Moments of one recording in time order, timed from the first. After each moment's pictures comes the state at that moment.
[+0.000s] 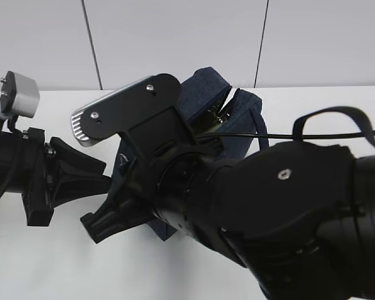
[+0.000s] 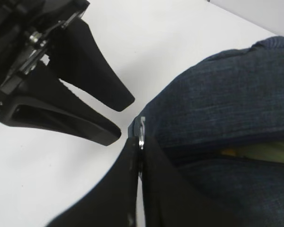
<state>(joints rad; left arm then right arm) -0.12 1.53 -0.64 -1.48 0.89 2.04 1.07 1.61 -0.95 1.59 -0.40 -1.44</state>
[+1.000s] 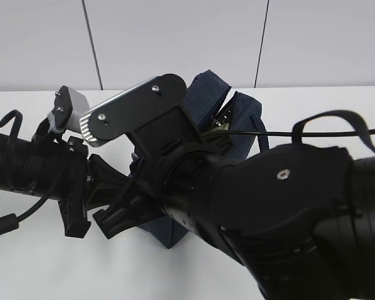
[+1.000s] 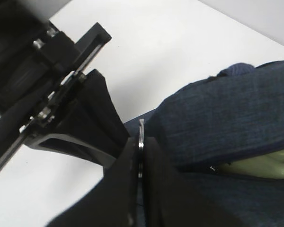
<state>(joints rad) -0.26 1.65 -0.72 -1.46 0.81 2.05 1.07 1.61 -0.95 1.62 -0.46 -1.50</state>
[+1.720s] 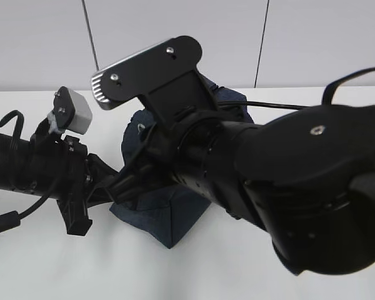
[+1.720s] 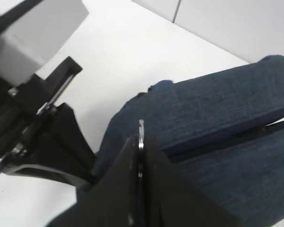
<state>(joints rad) -0.26 1.65 -0.72 -1.46 0.76 2.04 1.01 1.56 -0.97 1.62 -0.46 -1.55</state>
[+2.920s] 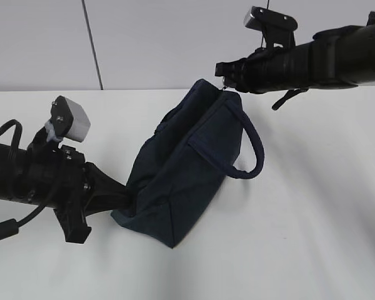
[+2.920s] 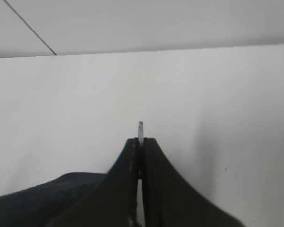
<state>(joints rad) -0.26 1.65 -0.68 -1.49 0.75 2.04 0.22 2.02 -1.38 1.78 0.22 -1.52</state>
